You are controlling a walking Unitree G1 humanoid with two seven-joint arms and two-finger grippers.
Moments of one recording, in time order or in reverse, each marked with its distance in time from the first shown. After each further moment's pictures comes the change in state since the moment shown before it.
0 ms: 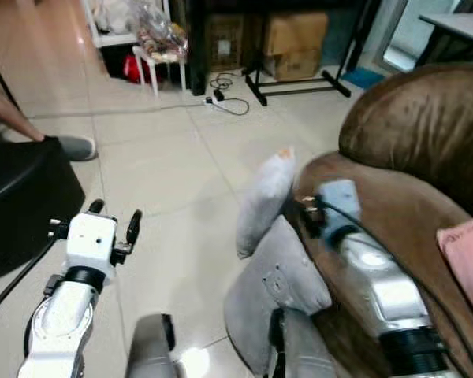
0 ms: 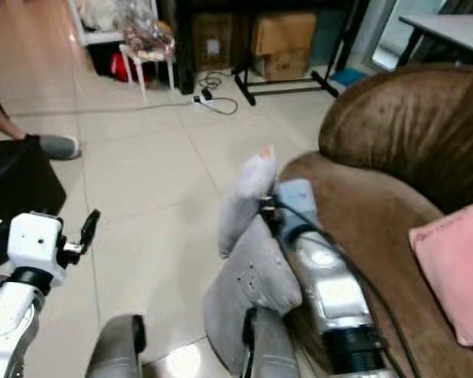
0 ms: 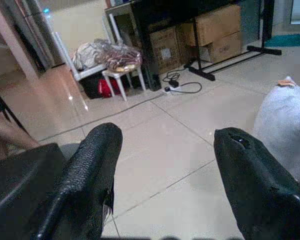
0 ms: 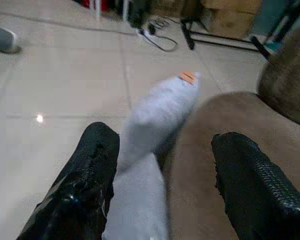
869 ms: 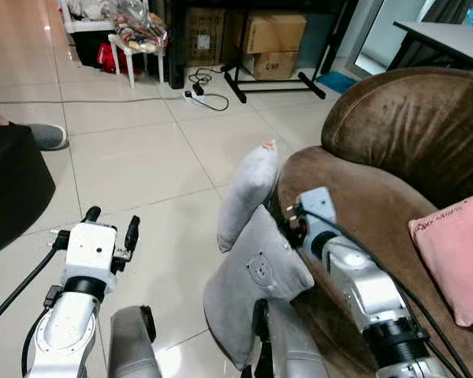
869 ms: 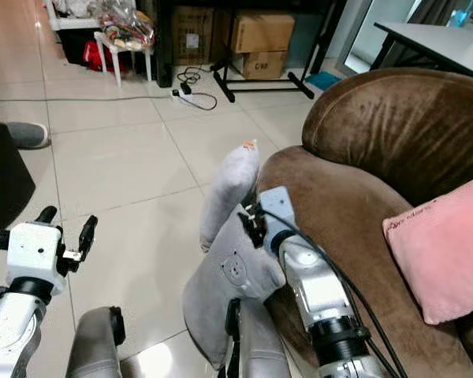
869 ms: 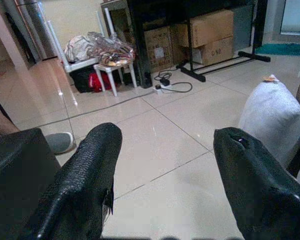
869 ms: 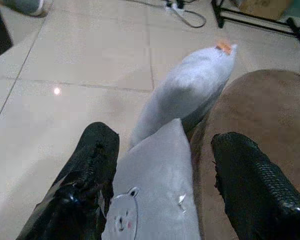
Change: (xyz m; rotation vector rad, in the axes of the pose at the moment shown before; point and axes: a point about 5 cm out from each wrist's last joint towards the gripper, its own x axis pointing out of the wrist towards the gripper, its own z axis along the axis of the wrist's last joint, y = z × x) left arm -0.011 -0.007 -0.003 -0.004 0.012 0.037; right arm 0.018 0.024 -0.015 0.007 0.058 0.165
